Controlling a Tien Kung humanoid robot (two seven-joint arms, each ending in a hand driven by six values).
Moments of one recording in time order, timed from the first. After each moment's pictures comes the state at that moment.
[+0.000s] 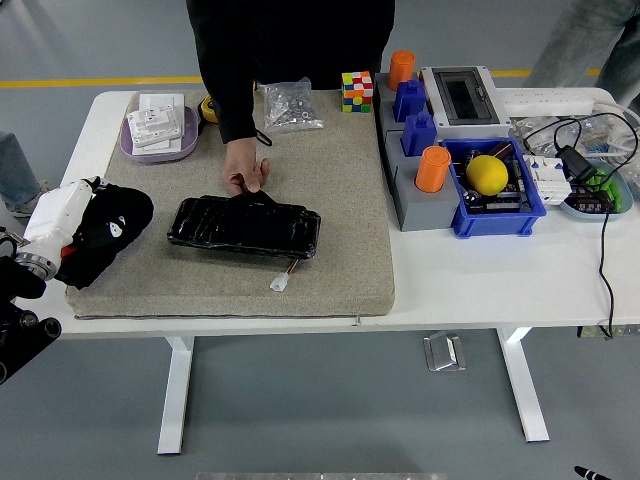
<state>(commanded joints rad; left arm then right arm) -0.51 0.50 -0.65 -0.85 1.54 0.57 -0.08 0.16 -0.31 0.60 0.30 -0.38 0.10 -0.22</state>
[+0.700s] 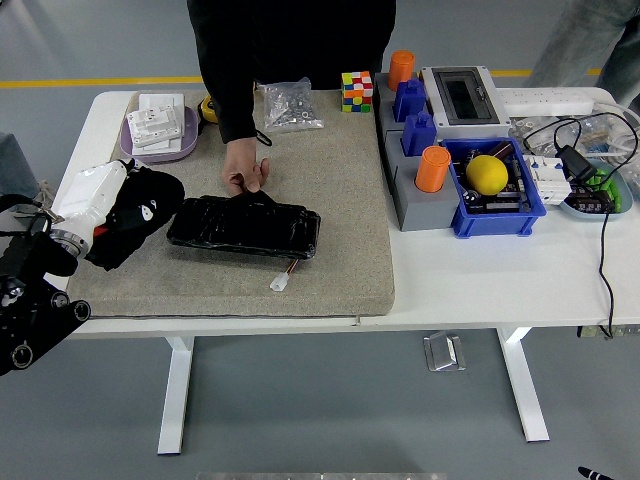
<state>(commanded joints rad) -0.60 0.45 -0.58 -0.89 1.60 0.54 0.03 0.15 -0.33 0.59 0.30 -0.37 0.10 -0.22</state>
